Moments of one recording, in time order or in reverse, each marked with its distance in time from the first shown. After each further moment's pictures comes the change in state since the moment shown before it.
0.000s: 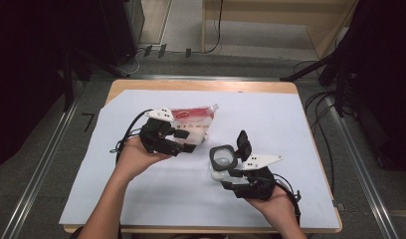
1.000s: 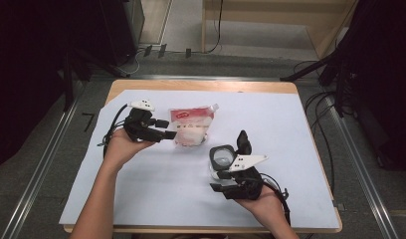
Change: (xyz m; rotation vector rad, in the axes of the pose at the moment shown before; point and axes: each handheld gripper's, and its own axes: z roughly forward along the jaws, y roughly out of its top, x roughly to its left) left arm 0.065 -0.025 -0.008 0.014 0.098 -0.088; right arm 0.009 0.006 0.024 0.022 0.059 -0.024
